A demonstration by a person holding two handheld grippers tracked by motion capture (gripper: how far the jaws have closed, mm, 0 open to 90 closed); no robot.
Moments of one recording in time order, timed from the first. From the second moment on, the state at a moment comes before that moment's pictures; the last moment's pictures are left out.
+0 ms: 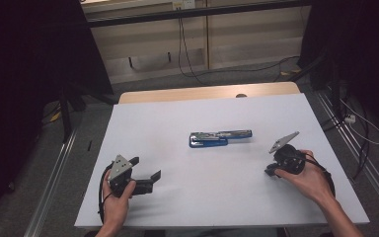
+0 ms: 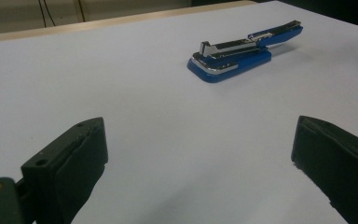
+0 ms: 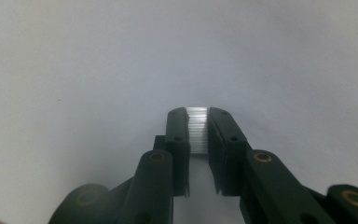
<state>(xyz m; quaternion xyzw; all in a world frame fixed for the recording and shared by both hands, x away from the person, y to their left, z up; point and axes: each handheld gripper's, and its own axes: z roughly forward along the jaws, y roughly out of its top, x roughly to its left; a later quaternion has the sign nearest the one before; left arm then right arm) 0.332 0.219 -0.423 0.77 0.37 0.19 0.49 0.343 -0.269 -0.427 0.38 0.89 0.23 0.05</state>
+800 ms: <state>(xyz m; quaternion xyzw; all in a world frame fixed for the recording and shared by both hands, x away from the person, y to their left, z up) 0.331 0.220 -0.422 0.76 0.37 0.19 0.50 0.342 -0.278 -0.421 0.39 0.87 0.30 0.08</state>
